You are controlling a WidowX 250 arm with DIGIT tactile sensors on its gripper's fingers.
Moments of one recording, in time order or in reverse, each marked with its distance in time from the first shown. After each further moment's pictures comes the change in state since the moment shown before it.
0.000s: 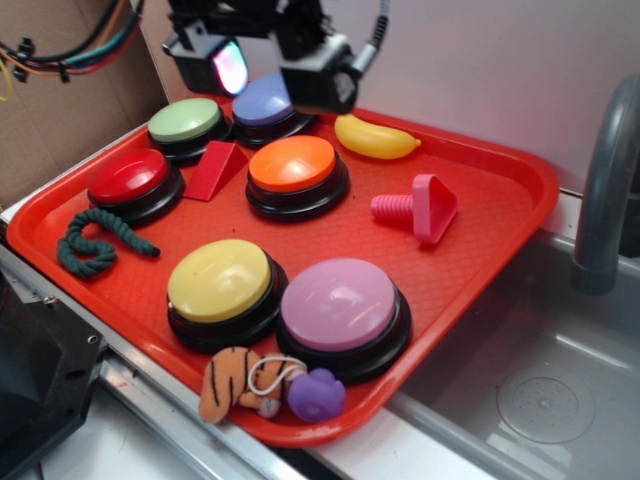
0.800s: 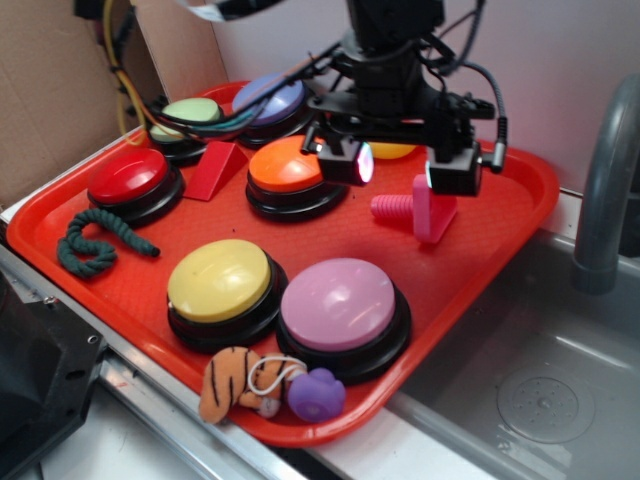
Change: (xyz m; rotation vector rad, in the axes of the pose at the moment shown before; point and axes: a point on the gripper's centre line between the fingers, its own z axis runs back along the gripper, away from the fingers) arm 0.047 -0.038 -0.100 0.065 -0.059 0.171
